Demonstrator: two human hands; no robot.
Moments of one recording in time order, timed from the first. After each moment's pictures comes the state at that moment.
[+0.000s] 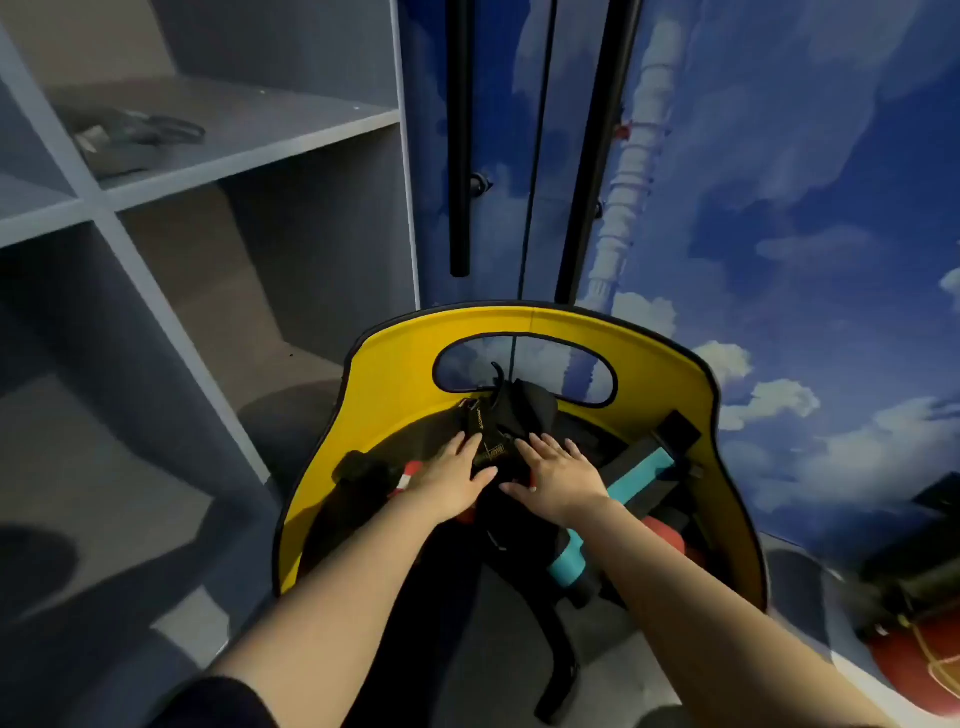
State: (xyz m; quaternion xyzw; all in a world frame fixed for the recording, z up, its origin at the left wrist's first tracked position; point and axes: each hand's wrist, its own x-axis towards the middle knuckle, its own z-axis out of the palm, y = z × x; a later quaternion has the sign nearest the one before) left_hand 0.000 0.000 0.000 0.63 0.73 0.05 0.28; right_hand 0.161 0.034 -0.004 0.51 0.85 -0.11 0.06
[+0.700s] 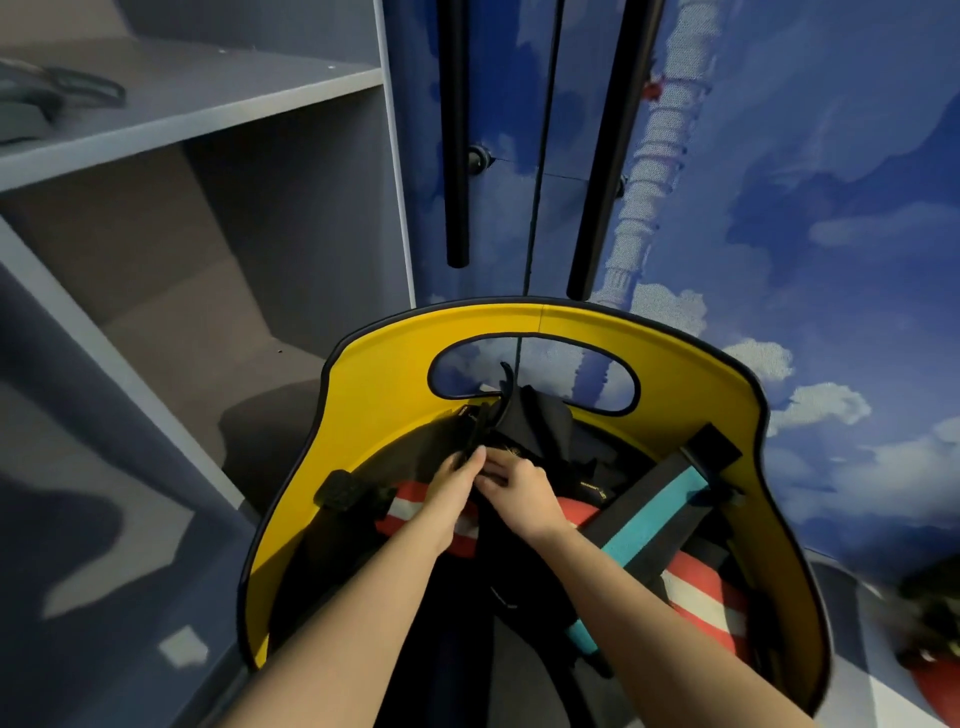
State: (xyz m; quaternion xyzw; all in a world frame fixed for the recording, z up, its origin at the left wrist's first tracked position) left_hand -0.001 0.051 -0.050 0.24 0.71 0.38 0.55; right_hand 0.110 0.056 -0.032 0.50 0.71 -0.43 -0.23
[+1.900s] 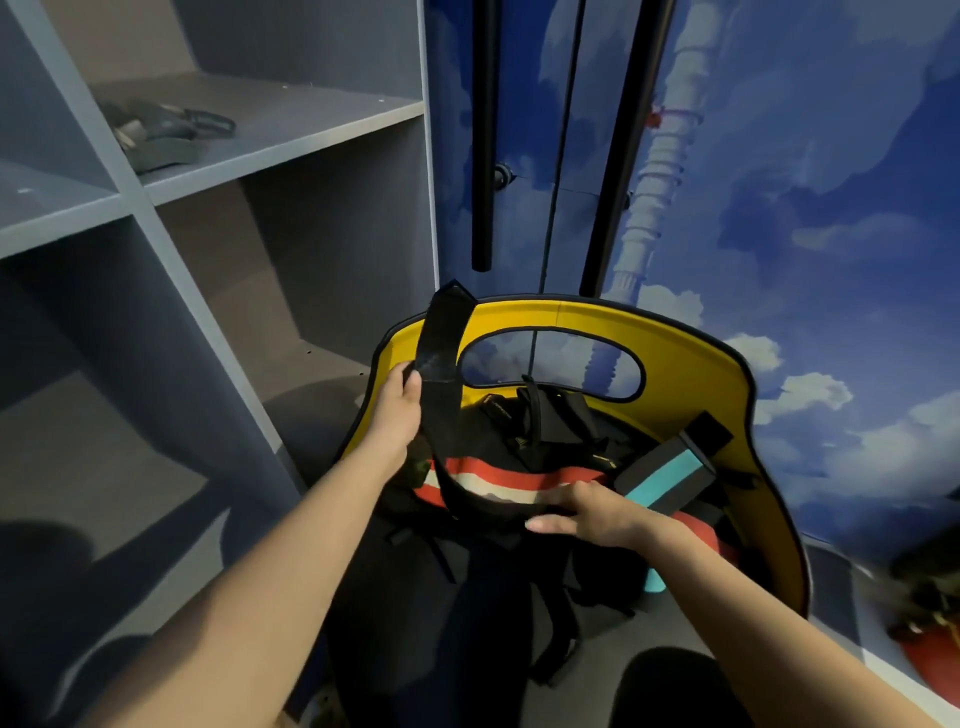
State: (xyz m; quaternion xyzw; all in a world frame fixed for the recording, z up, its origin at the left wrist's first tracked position) left_hand -0.074 0.004 0.049 0.36 0.68 0.52 0.37; right_hand 0.173 0.004 0.007 0.42 0.81 -0.40 0.04
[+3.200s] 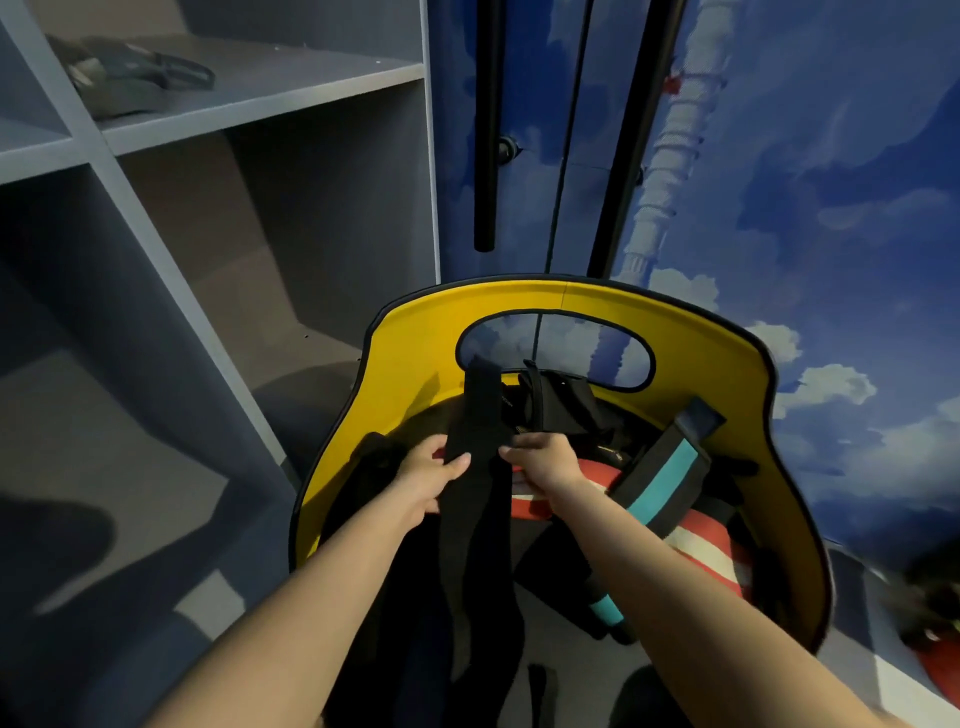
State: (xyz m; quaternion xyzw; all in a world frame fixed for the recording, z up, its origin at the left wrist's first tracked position) left_hand -0.039 -0.025 -0.013 0.28 0.72 0.37 0.51; right_hand 0.098 0.031 -0.022 0.59 0.47 -0.61 -0.25
